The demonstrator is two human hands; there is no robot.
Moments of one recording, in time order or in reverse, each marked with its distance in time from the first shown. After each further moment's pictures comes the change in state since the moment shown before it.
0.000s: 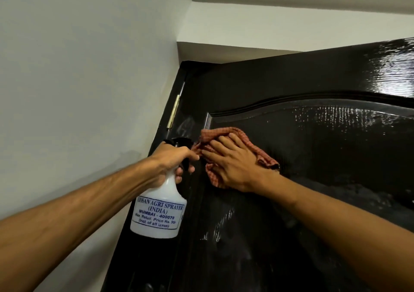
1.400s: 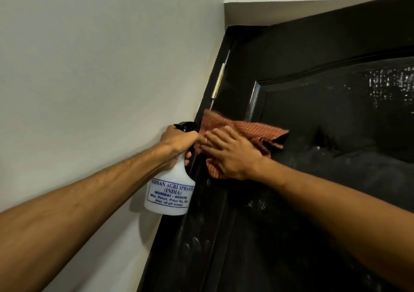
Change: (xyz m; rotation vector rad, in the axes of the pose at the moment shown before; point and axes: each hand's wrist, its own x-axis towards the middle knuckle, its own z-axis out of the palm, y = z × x) left_hand -0.006 -0.053 -0.075 0.070 0.268 -0.034; right_hand 0.065 -0.109 0.017 0.048 -0.009 -0.224
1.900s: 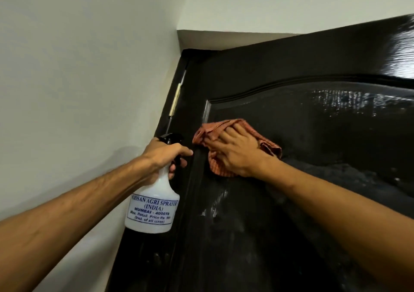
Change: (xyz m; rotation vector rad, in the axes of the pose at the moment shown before) left_hand -0.047 0.026 0.041 -0.049 -0.124 -0.006; right_hand -0.091 0.072 -0.025 -0.058 0.019 0.189
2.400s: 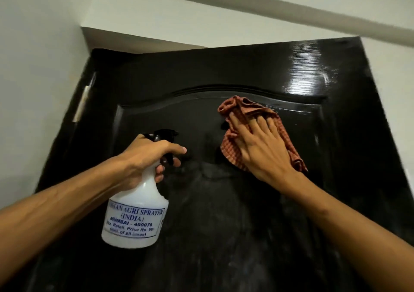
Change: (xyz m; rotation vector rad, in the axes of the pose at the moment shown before) left_hand -0.065 0.078 0.138 -0.057 -0.311 0.103; right_hand -0.194 0.135 -0.046 -0.023 0.231 0.568
